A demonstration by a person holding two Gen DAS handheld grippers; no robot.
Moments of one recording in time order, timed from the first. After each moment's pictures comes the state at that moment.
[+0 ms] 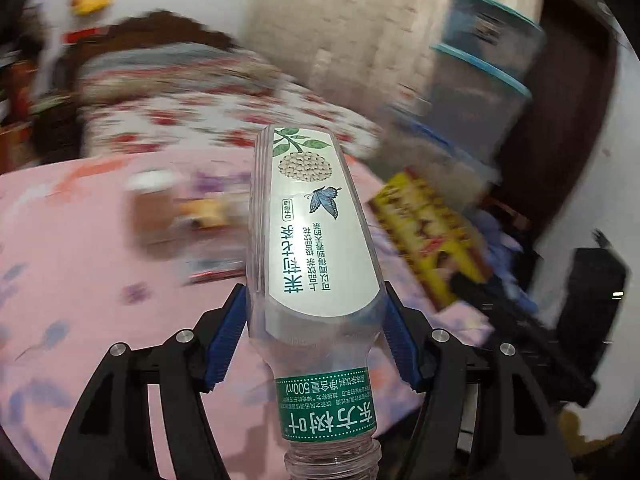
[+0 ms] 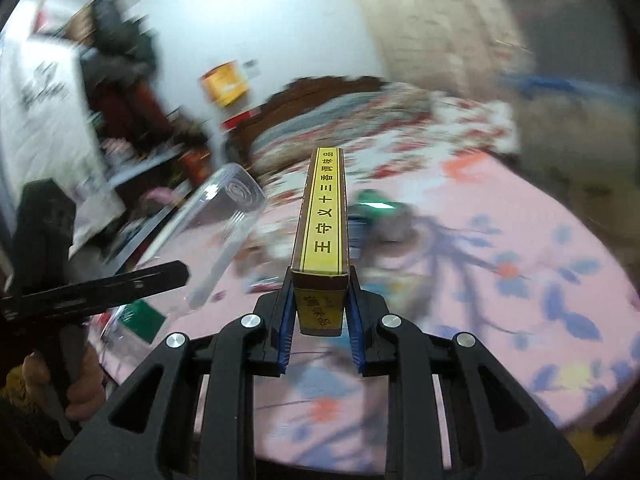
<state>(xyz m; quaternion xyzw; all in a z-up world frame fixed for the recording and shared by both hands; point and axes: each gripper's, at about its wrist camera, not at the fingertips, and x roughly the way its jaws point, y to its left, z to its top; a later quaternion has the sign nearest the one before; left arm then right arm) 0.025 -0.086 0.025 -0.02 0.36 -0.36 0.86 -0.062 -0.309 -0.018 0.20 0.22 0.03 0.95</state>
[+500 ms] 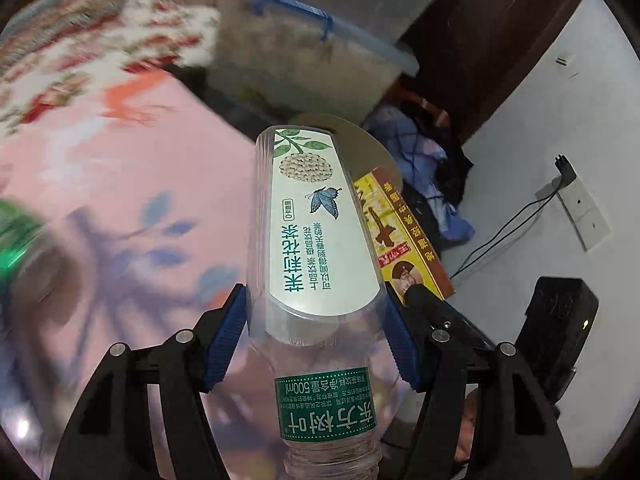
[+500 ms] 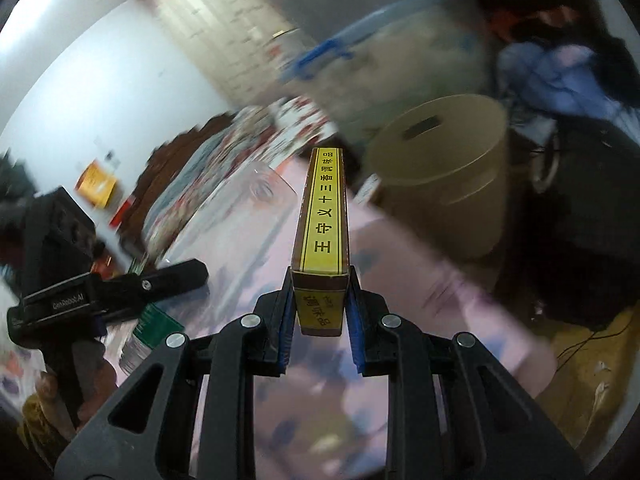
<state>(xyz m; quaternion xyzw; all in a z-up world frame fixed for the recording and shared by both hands) 0.097 -0.397 -0.030 0.07 0.49 -0.52 0.70 -0.087 -0.531 -0.081 0.38 0.20 -0.17 0.89</state>
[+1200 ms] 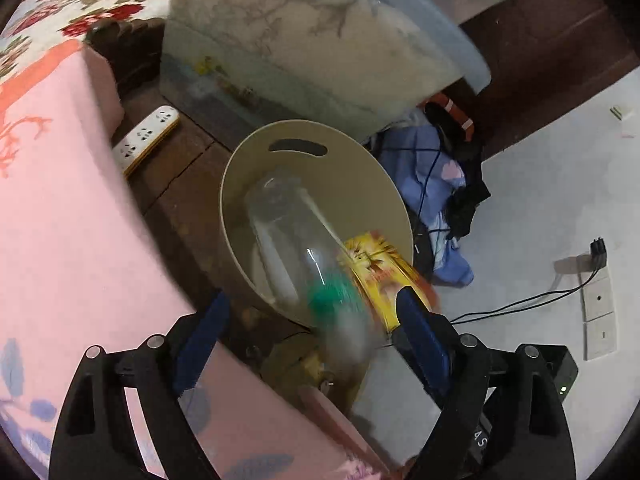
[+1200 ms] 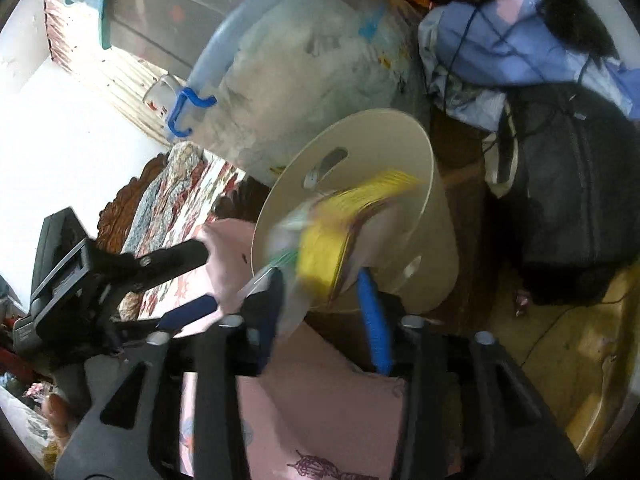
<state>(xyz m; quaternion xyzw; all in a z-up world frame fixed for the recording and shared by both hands) 0.157 -0.576 -0.066 0.03 0.58 -0.48 0.66 -0.055 -0.667 -0.111 0.47 0.20 -0.25 0.82</state>
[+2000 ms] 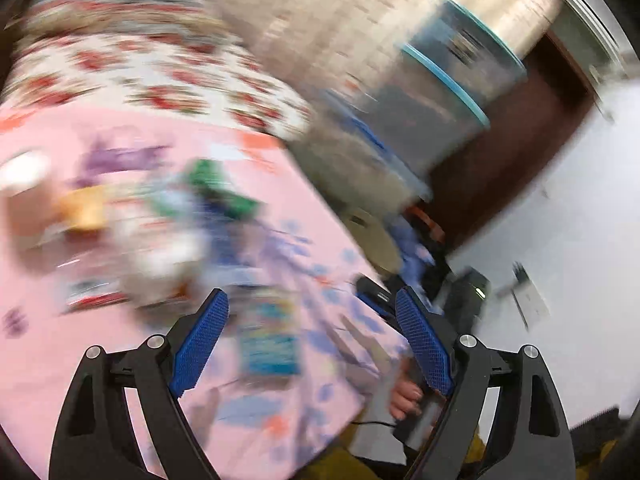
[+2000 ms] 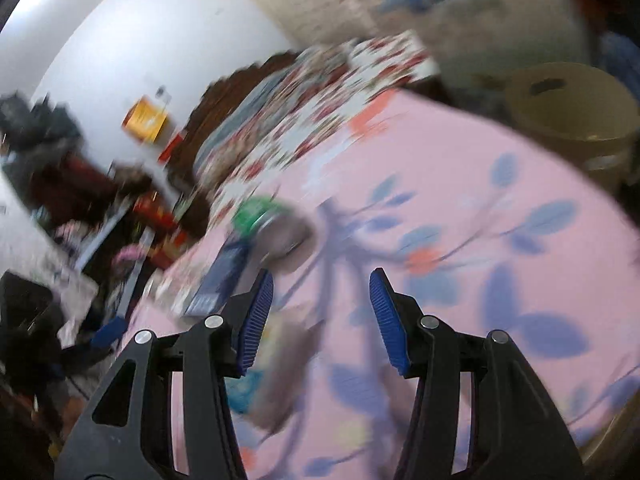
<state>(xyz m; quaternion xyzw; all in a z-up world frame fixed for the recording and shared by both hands) 0.102 -0.105 0.026 -0.15 0.42 -0.44 0.78 0.000 -0.406 -0.059 0.34 0.28 -0.01 0.90</state>
